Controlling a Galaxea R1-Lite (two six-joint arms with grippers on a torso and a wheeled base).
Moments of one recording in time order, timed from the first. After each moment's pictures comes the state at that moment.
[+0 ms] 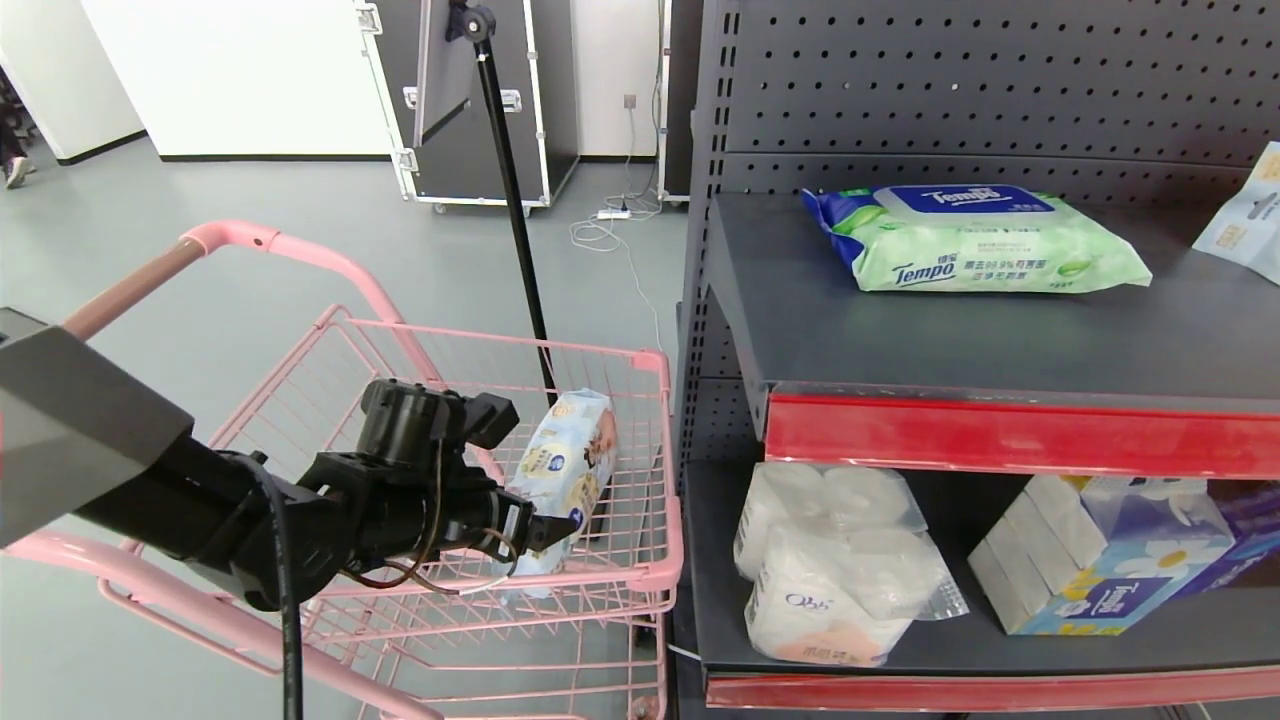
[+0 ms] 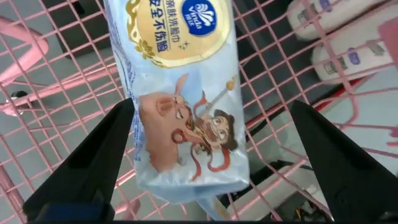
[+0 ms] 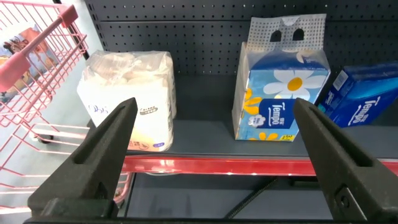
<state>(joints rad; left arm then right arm) -0.40 1.99 -0.75 -0.53 -0.20 0.00 0.00 0.00 0.00 0.00 -0.02 0.00</state>
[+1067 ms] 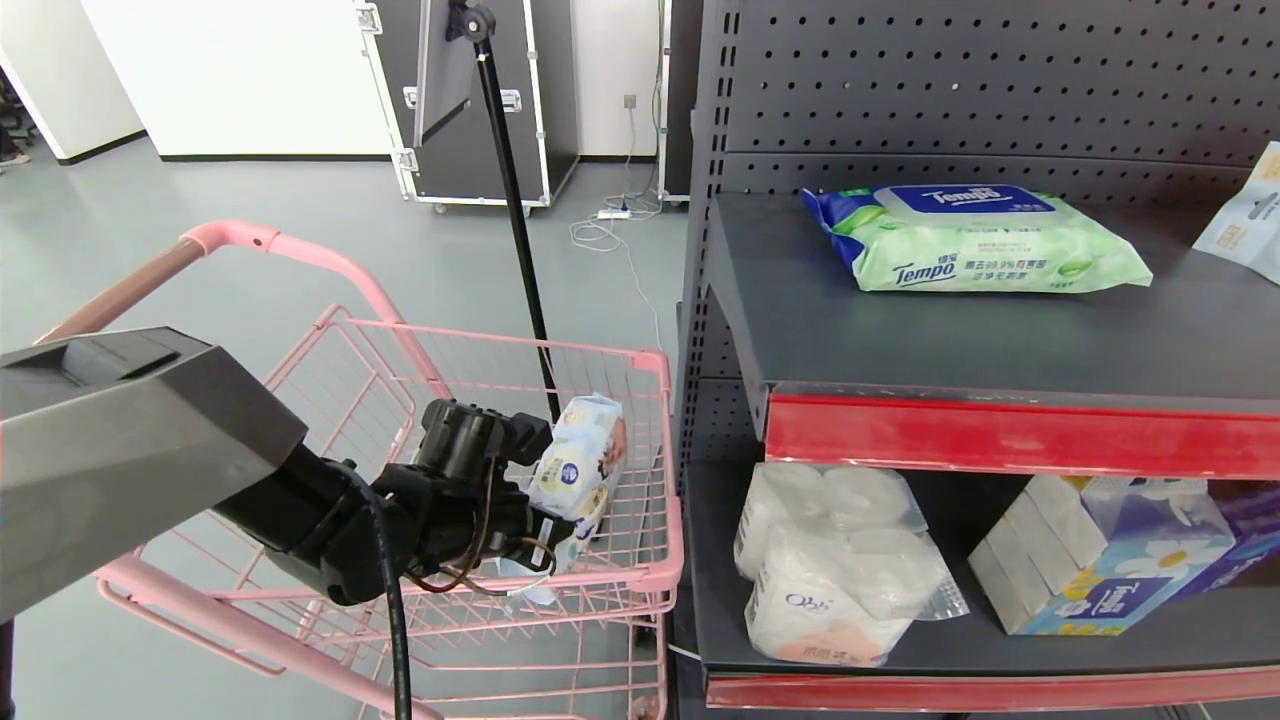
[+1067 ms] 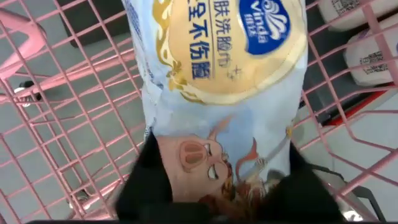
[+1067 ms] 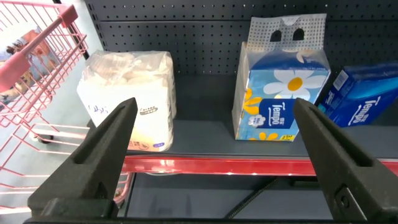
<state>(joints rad) -0.45 2.12 -0.82 -0.54 -0.11 -0.01 0.00 0.00 0.00 0.00 -0.02 0.00</state>
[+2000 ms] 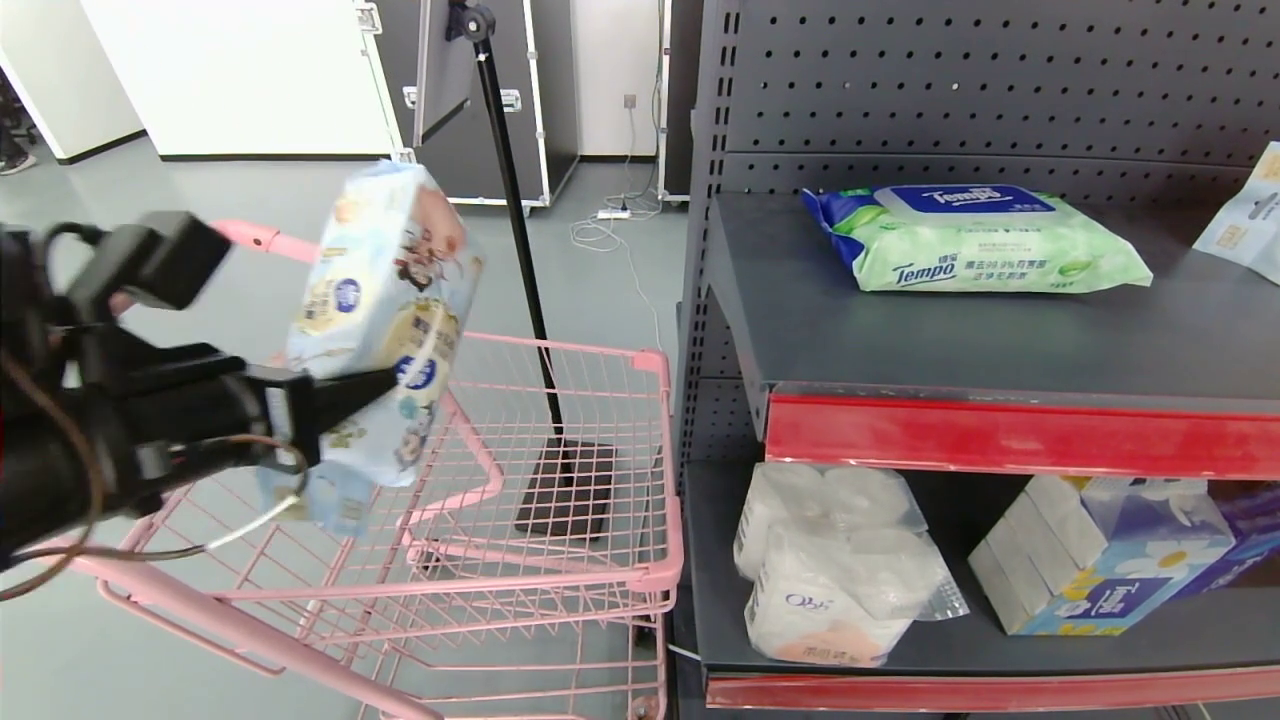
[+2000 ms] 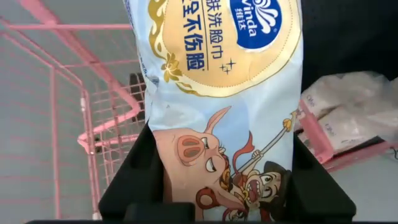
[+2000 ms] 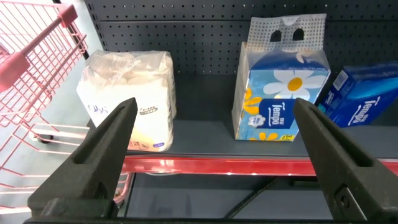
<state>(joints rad) -0.29 1.28 -0.71 -0.27 -0.08 -0.06 0.00 0.00 0.00 0.00 -0.02 0.00</state>
